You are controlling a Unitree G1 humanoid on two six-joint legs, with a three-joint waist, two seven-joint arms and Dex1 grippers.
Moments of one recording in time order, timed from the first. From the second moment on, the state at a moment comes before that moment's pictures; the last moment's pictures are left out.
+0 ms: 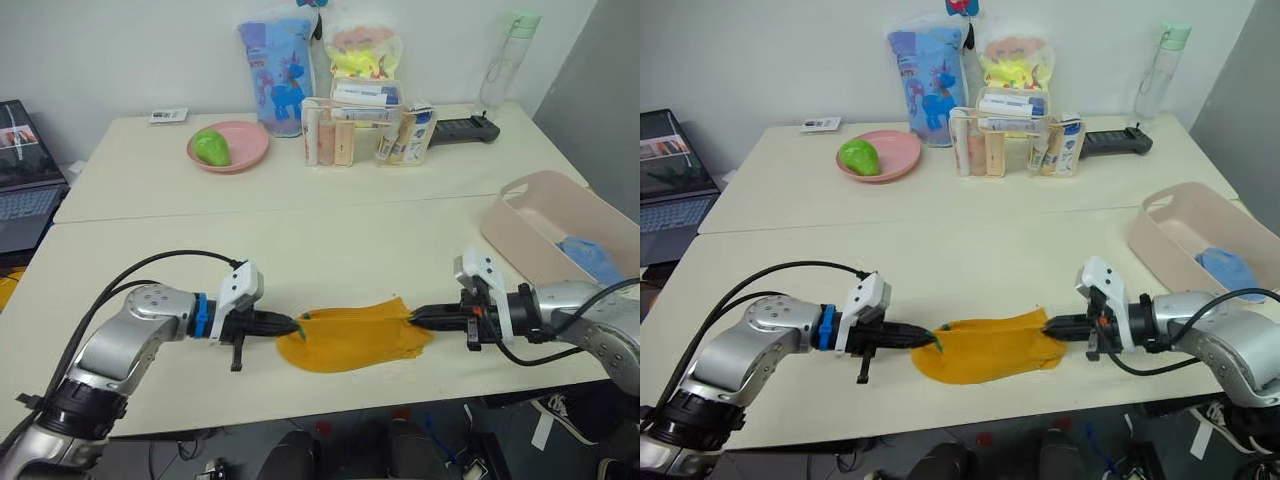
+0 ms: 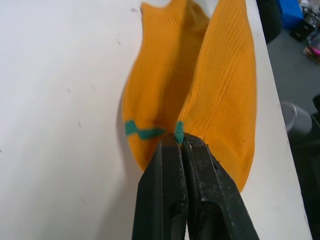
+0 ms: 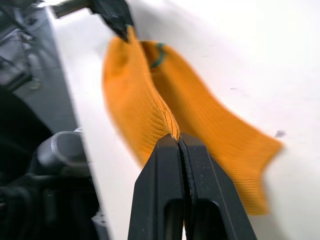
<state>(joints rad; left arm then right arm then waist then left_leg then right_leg) -0.29 0.82 -0.15 -0.14 -0.45 0.52 -1.21 -0.31 -0.87 0.06 -0.45 0.70 0.97 0.93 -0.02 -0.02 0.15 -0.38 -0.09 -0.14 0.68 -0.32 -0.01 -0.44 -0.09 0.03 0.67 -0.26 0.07</state>
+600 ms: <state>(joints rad) -0.39 0.76 -0.23 -0.07 -0.31 0.58 -1.15 -0.40 -0.82 0.18 -0.32 0.49 0.88 0.90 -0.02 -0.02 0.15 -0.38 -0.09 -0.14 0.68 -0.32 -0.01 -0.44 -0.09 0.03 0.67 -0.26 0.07</state>
